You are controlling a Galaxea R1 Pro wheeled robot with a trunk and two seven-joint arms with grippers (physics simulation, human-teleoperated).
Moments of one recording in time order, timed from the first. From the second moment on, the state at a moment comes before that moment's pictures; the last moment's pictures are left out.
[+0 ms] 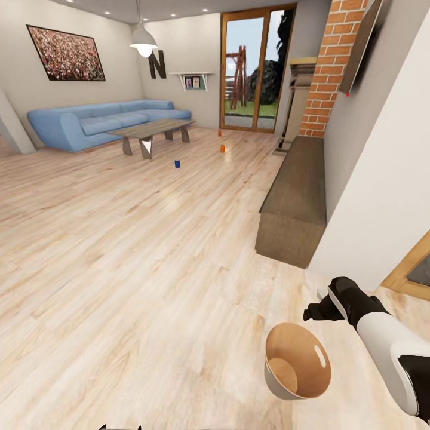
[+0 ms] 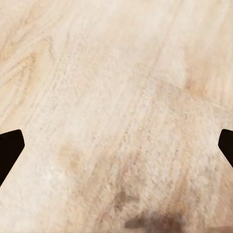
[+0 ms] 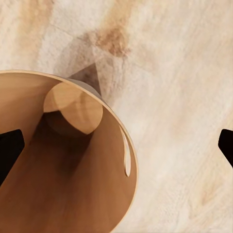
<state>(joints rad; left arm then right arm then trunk) 0.18 0.07 0.00 -1.12 0.10 -0.10 -0.11 -0.97 -0.24 0.02 -0.39 0.17 0.93 0.29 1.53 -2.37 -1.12</state>
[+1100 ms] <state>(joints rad) 0.18 0.07 0.00 -1.12 0.10 -0.10 -0.11 -0.97 -0.23 0.01 -0.39 0.17 0.93 0.29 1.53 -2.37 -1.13</state>
